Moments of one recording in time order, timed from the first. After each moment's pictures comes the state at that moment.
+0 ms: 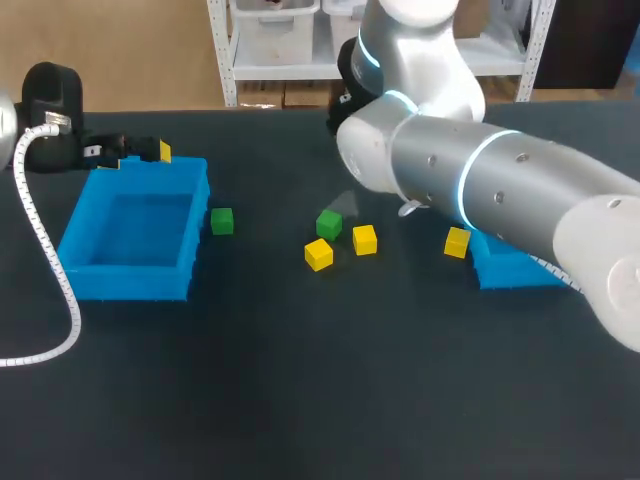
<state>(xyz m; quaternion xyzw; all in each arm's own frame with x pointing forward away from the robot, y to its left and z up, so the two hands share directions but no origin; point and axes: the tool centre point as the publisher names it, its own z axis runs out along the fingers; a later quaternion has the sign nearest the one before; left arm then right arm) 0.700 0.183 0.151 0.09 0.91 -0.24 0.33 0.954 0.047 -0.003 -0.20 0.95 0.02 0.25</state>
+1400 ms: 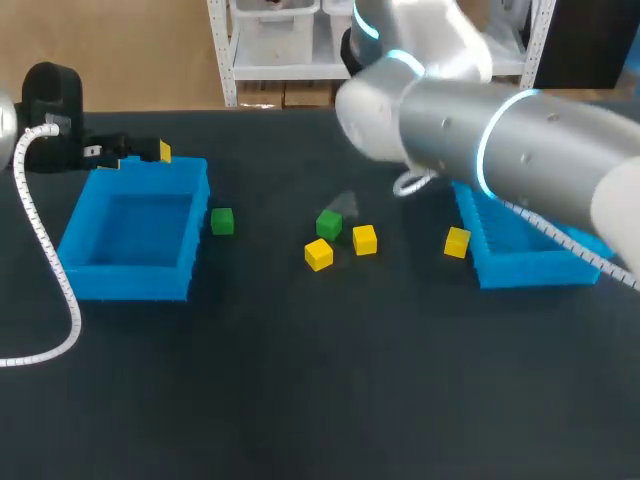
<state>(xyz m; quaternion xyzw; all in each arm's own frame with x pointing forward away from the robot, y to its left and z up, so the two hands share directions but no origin) 0.700 0.183 0.151 0.09 0.91 -0.24 0.33 0.917 0.029 0.036 -0.20 0.97 -0.01 0.17</state>
